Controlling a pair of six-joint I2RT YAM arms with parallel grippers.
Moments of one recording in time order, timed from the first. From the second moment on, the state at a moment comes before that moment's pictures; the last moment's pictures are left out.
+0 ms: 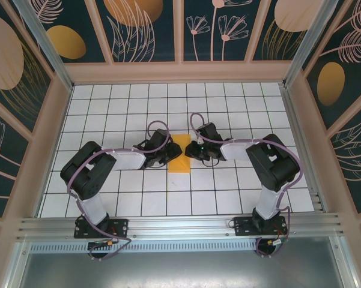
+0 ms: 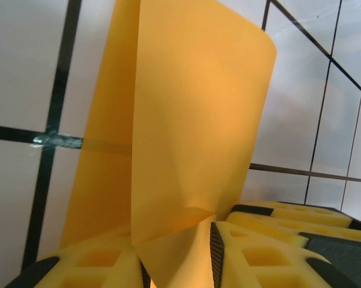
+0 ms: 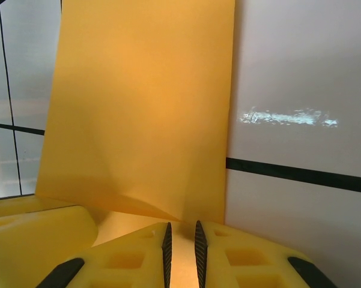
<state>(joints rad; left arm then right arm) -0.70 1.78 0.82 0.15 0.13 -1.11 0.60 1.80 0.86 0.02 -0.35 0.75</state>
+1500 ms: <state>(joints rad) -0.77 1.55 1.06 -0.71 -0.72 -0.78 0.44 1.03 0.67 -0.23 0.12 0.72</state>
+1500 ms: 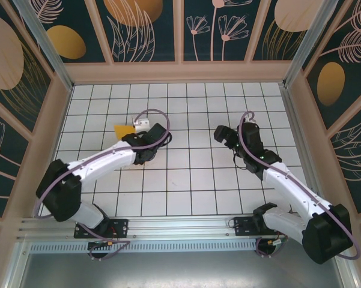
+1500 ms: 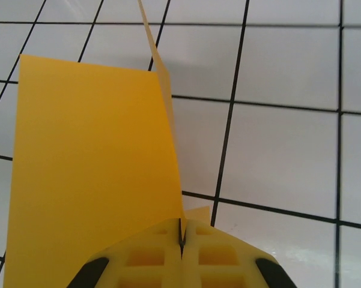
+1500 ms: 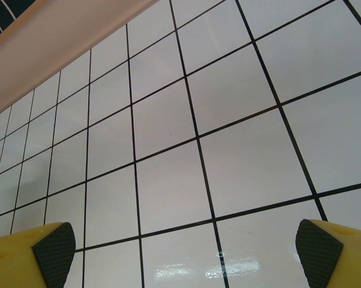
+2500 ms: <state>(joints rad) -0.95 1.83 1.21 -0.52 -0.48 -0.77 0.41 1.09 0.65 -0.24 0.00 0.76</state>
